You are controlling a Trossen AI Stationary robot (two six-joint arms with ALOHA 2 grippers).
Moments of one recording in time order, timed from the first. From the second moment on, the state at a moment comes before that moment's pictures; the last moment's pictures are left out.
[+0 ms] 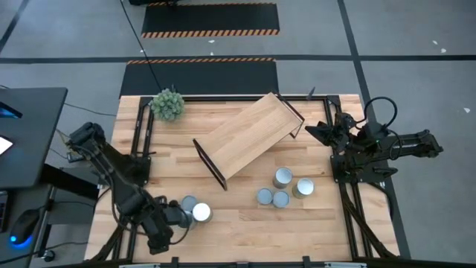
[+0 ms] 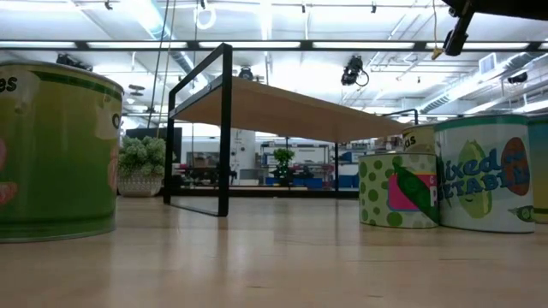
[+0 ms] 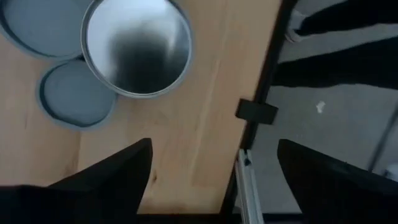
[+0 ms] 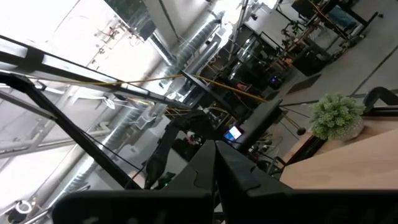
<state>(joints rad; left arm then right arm) -0.87 1.48 1.24 -0.99 0.05 -1.12 0.07 0.34 0.34 0.33 0.26 0.78</state>
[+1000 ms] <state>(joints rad) -0.94 1.77 1.24 -0.99 -0.36 -1.41 0.07 0.34 0.34 0.34 0.23 0.79</state>
